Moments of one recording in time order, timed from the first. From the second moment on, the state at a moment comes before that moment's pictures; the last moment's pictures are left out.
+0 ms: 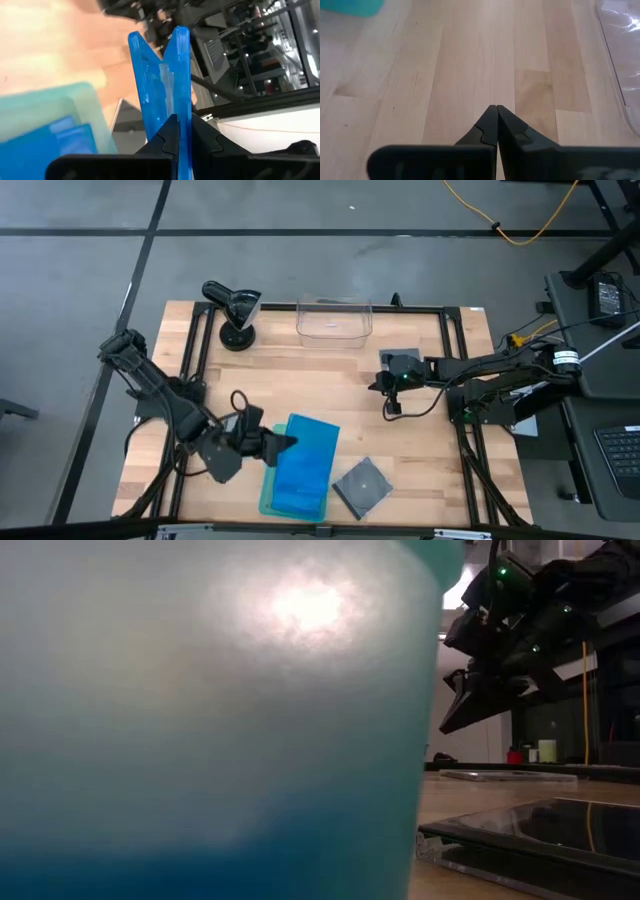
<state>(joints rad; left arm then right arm) -0.72 1.42 1.20 -0.36 -0.83 -1.61 -0.12 1.23 0.45 0.02 -0.03 -0.22</state>
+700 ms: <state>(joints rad) -0.78 1.64 1.19 -0.40 -0.70 -1.97 -0.12 1.23 0.45 0.03 -0.03 -0.27</state>
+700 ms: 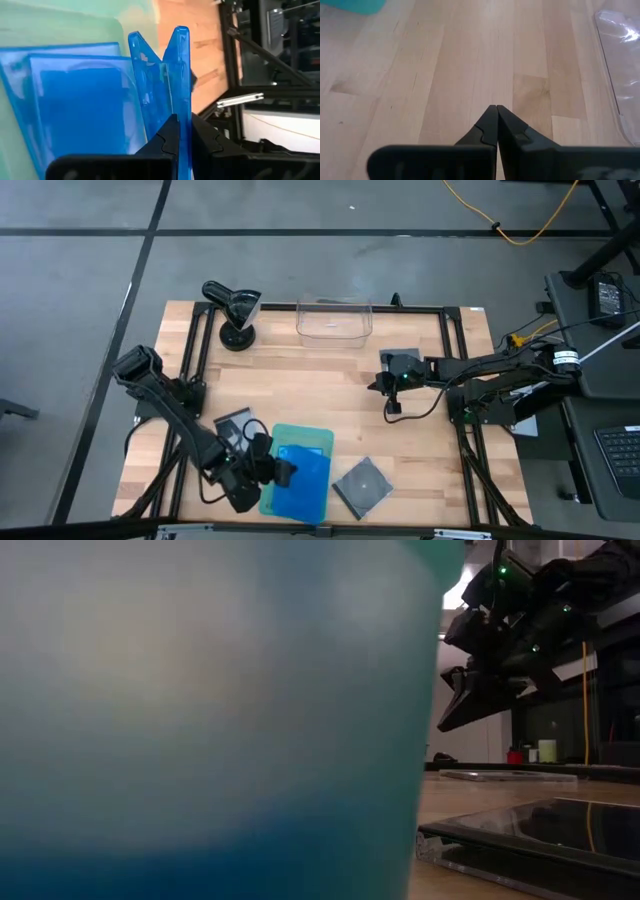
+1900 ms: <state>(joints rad) -0.63 1.69 1.19 -0.40 -0.44 -1.91 -0.12 1.23 0.45 0.01 -0.03 -0.41</state>
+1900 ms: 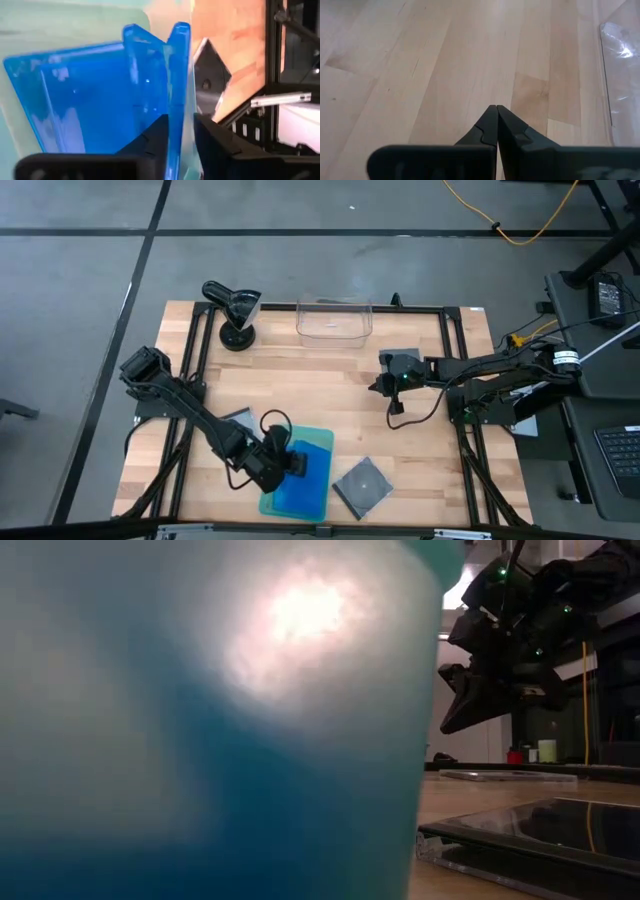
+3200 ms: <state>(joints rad) -0.46 1.66 1.24 -0.64 0.31 -1.74 -0.12 1.23 0.45 0.01 -0.07 -0.45</state>
